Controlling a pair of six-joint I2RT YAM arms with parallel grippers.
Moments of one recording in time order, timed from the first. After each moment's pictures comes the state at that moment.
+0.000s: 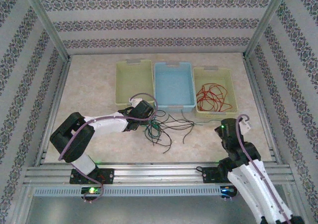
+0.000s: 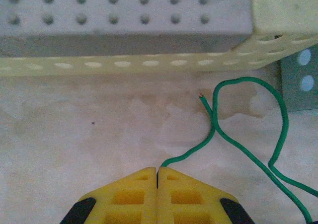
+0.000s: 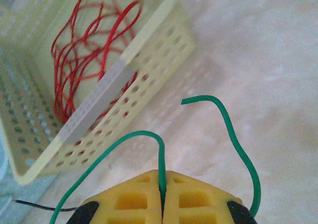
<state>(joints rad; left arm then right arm) -0.72 1.63 0.83 -0.26 -0.35 -0.76 0.25 0.40 0.42 -0.84 0.37 1.11</state>
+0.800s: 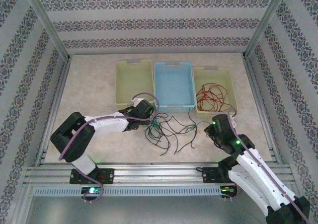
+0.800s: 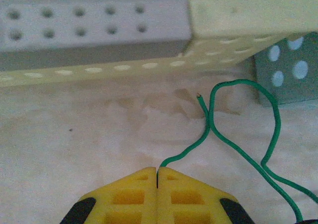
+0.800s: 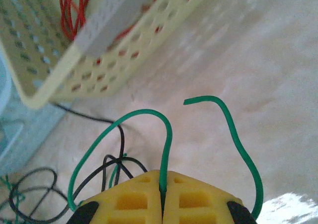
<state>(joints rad) -0.73 1.64 0.84 -0.23 -0.31 -0.70 0.40 0.63 0.44 -0.74 0.14 1.17</state>
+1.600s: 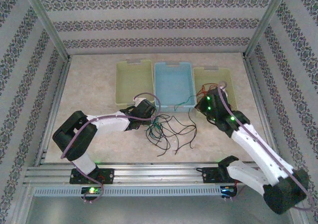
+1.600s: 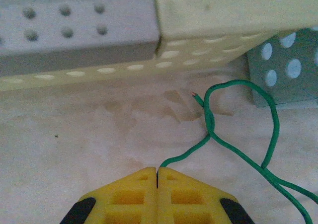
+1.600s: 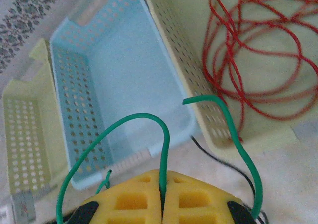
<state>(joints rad) -0.73 1.65 0.85 -0.21 -0.29 -0.68 0.43 1.00 0.82 -0.54 0.14 0.98</state>
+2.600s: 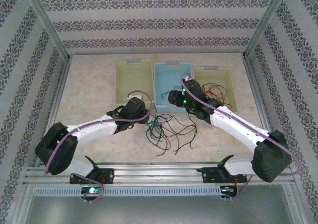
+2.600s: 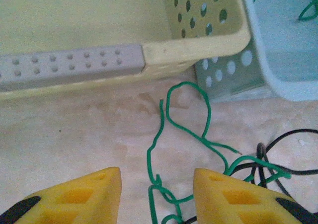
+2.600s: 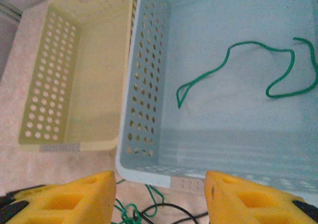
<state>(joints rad) -0.68 1.44 0.76 -0.20 -0.14 -0.63 0.61 1.32 0.94 -0.31 0.03 0.69</state>
